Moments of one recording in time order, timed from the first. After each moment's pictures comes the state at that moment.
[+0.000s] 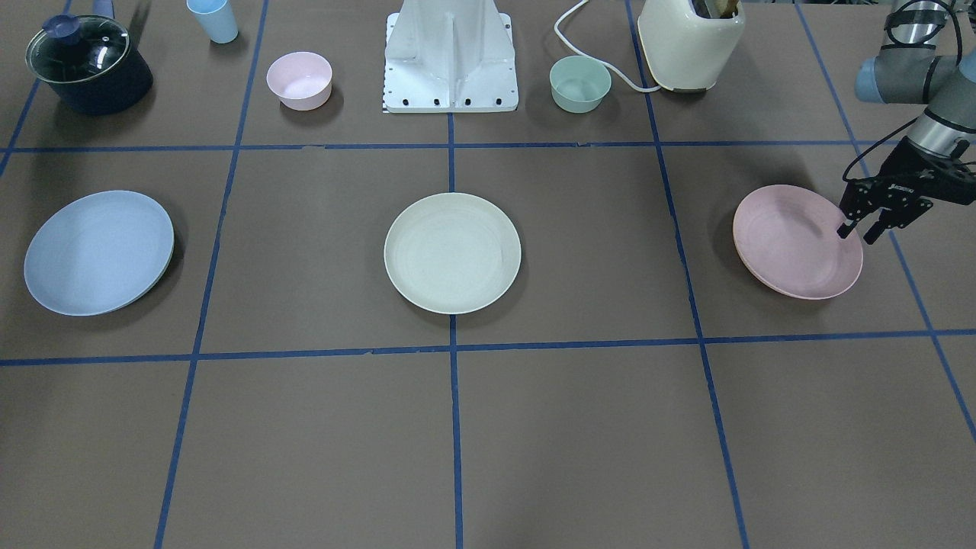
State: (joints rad) left arm -0.95 -1.35 -1.38 -2.97 -1.99 -0.83; right arm 1.48 -1.66 1.84 -1.28 2.36 0.18
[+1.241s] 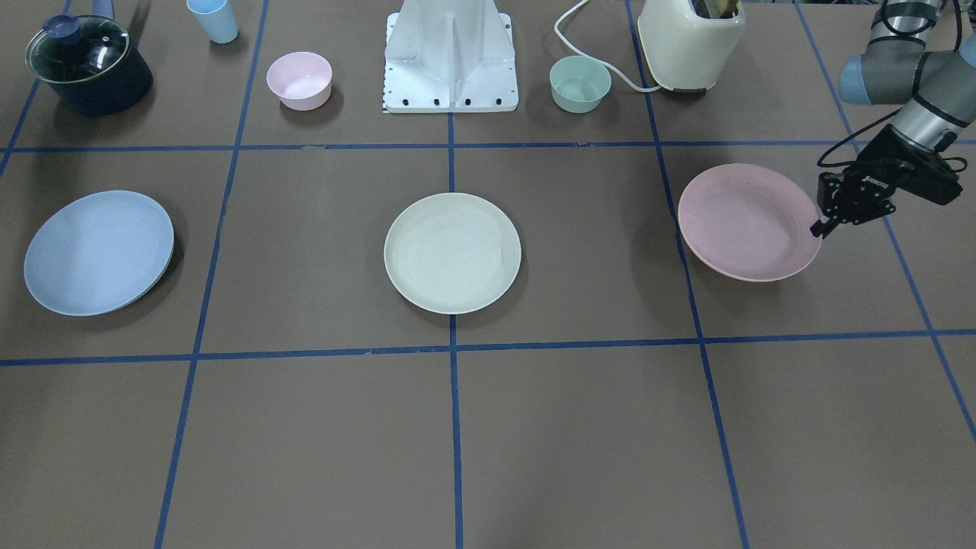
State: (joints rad) left arm -1.00 -1.43 -1.66 -2.69 -2.14 -0.85; right arm 1.48 -1.67 1.84 -1.29 2.37 0.18
